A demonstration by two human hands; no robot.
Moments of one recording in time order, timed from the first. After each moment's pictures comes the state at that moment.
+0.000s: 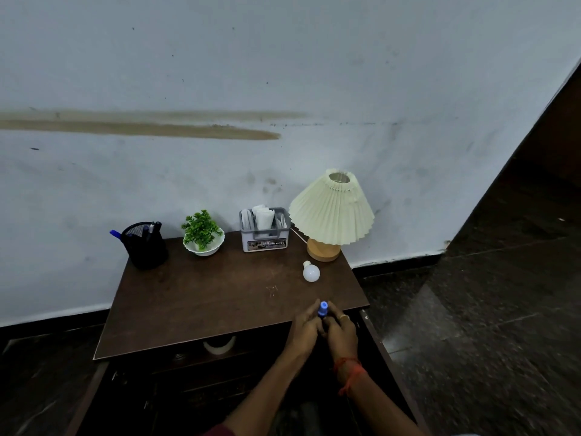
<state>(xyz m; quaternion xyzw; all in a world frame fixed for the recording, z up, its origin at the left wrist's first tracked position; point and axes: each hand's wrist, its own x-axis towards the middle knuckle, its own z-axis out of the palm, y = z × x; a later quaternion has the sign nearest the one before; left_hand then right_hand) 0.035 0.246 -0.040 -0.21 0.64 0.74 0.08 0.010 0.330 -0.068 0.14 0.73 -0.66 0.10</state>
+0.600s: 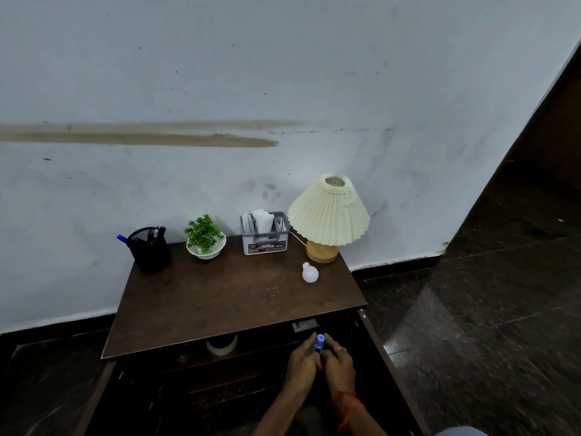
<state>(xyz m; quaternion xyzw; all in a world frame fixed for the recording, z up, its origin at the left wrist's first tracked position) 0.080 0.263 -0.081 -0.28 0.61 0.73 0.10 0.065 0.343 -0.090 0.17 0.74 -0.63 0.14</state>
